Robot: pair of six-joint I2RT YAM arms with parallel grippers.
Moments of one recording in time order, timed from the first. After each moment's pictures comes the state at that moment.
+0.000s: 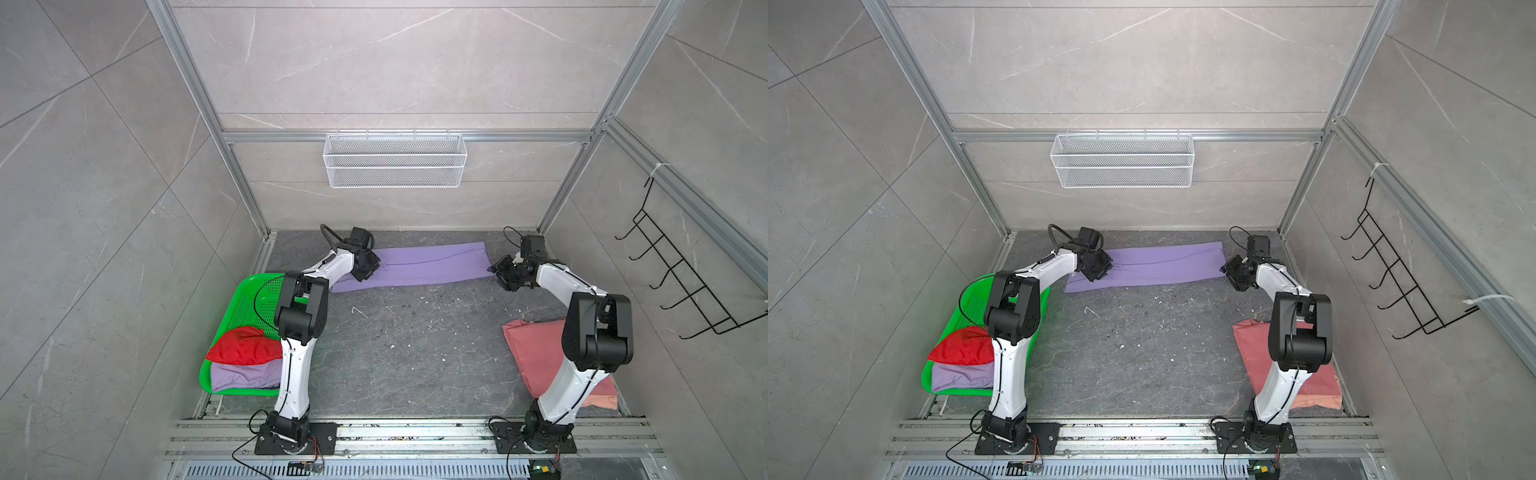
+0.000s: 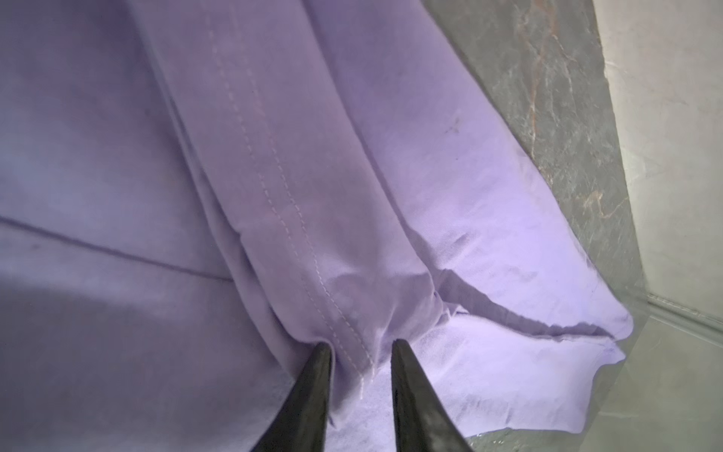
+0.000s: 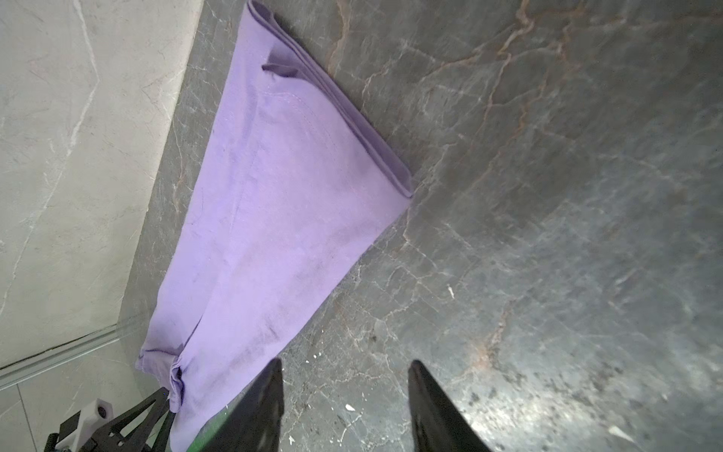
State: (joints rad) left arm -0.34 2.22 1.74 -0.54 0.14 -1.05; right arm -0.09 1.85 1.29 -0.42 -0.32 0.79
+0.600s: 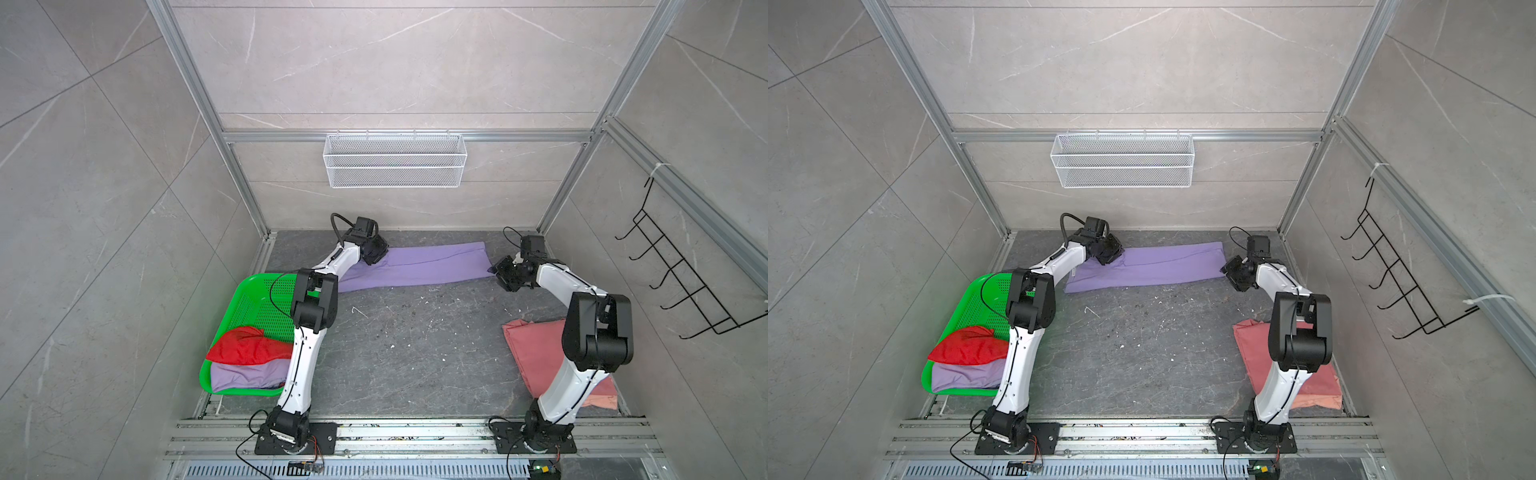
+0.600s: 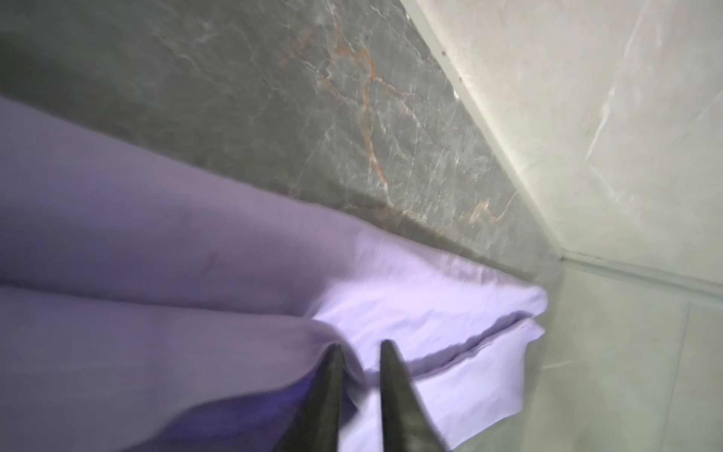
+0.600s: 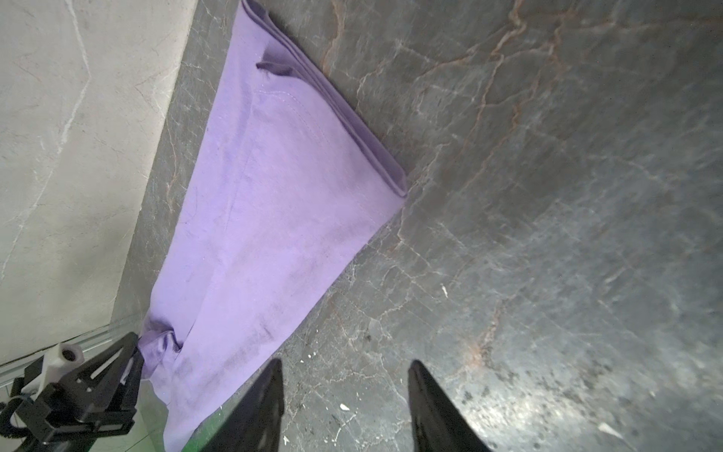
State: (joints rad) left arm -0.32 2.50 2.15 -0.48 0.31 -0.93; right arm -0.09 1.85 1.29 -0.44 -0.31 0.77
